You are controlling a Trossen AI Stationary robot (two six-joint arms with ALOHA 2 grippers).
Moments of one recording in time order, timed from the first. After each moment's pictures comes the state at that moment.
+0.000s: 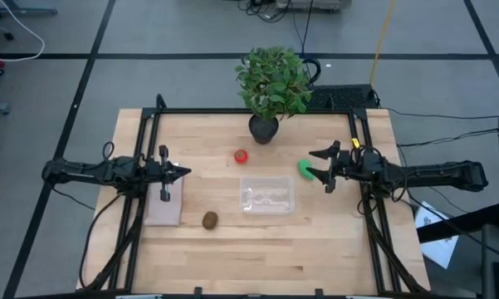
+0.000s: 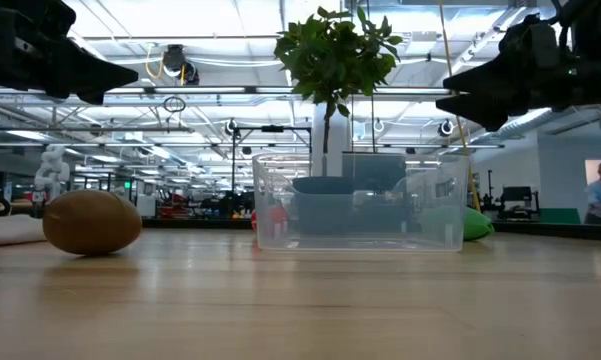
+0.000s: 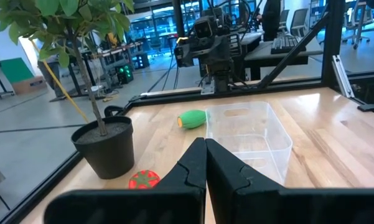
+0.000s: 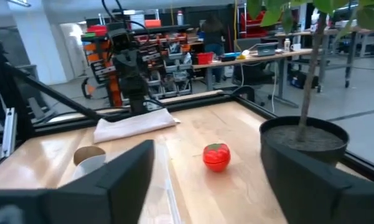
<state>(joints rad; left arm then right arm) -0.11 0.11 0.11 -0.02 -0.21 0.14 -0.09 0.50 0.04 0.47 0.14 0.12</state>
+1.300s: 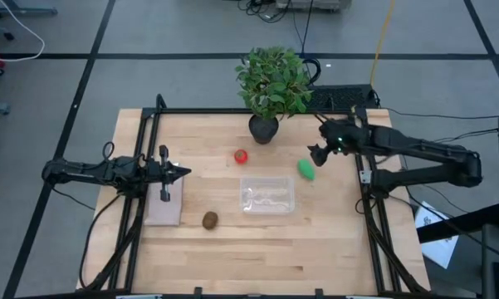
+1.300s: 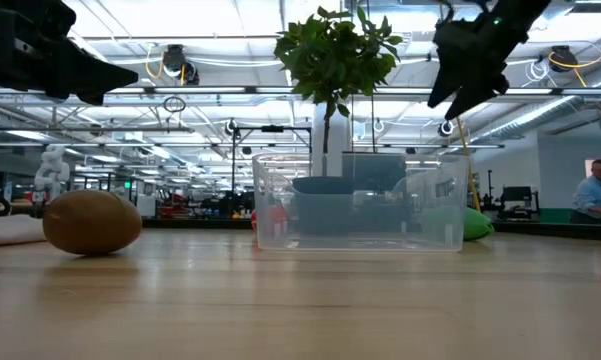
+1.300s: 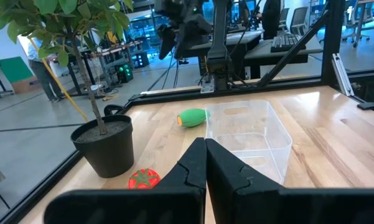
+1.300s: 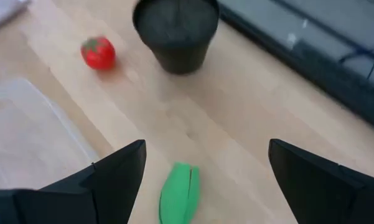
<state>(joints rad) -0.11 0.11 0.11 -0.03 -0.20 0.15 -0.30 0.99 0.90 -0.79 0.24 0.41</state>
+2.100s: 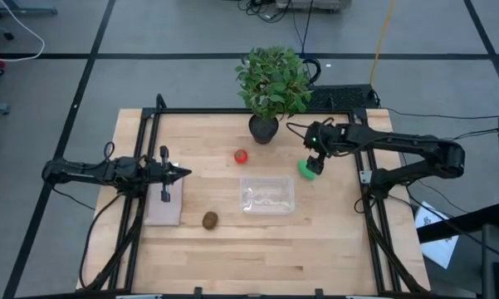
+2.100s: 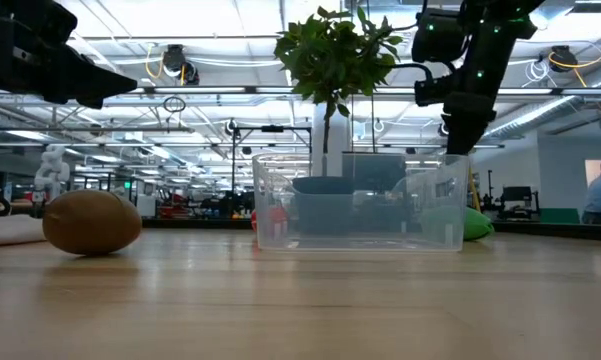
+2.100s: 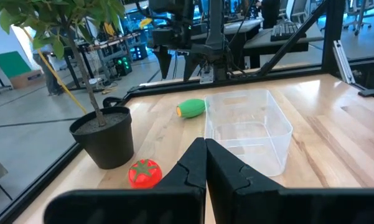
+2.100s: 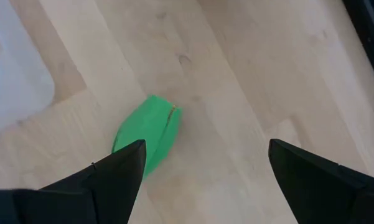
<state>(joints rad) -0.11 0.11 0.11 -0.07 -0.20 0.15 -0.37 1.23 0.87 -0.85 0.15 0.09</state>
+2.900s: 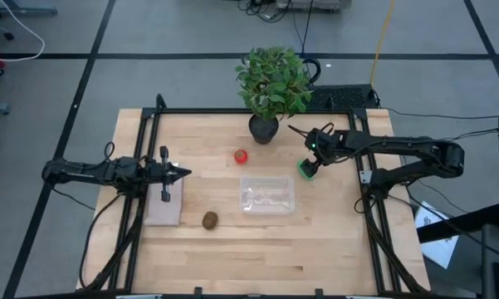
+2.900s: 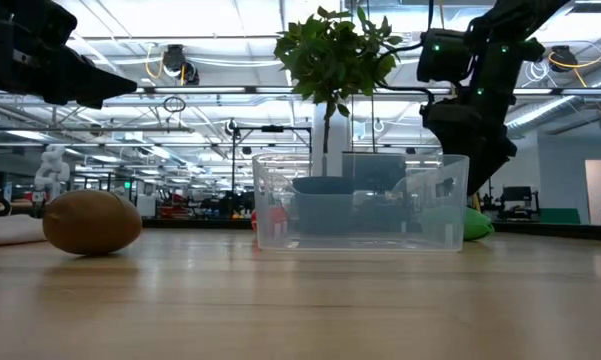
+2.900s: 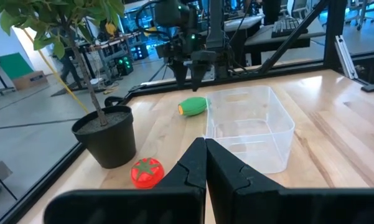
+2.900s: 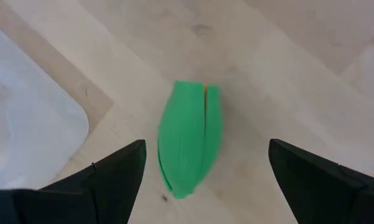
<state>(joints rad) -0.11 0.11 0.11 -0.08 -0.21 0.17 -0.37 1.26 0.74 -0.72 0.02 0.51</state>
